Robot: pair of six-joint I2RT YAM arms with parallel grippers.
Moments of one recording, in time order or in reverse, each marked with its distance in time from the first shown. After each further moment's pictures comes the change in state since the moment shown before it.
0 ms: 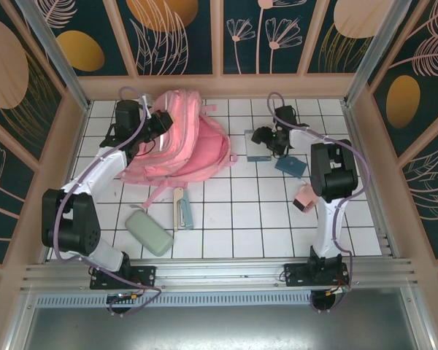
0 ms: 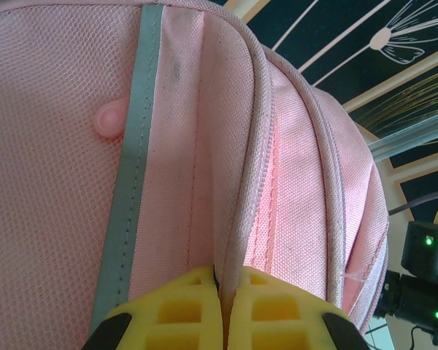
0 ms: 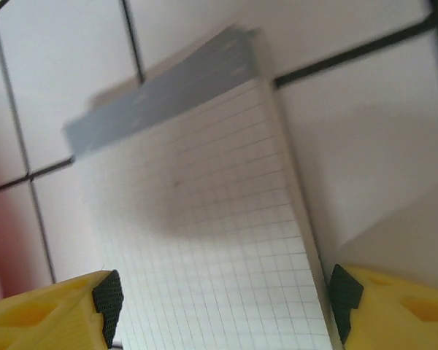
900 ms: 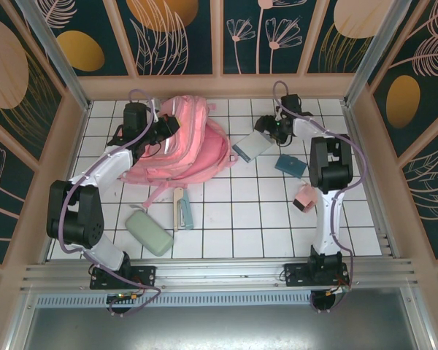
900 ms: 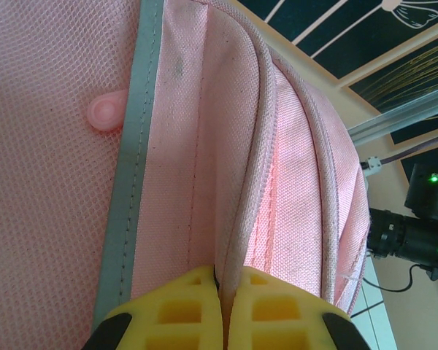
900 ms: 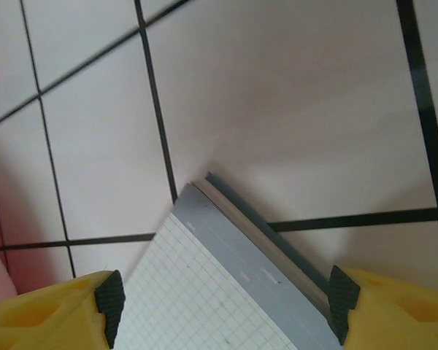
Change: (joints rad) left arm -0.027 0.064 -0.005 0.025 0.036 -0.003; right arm -0.072 0.170 0.297 -0.125 -0.079 -0.062
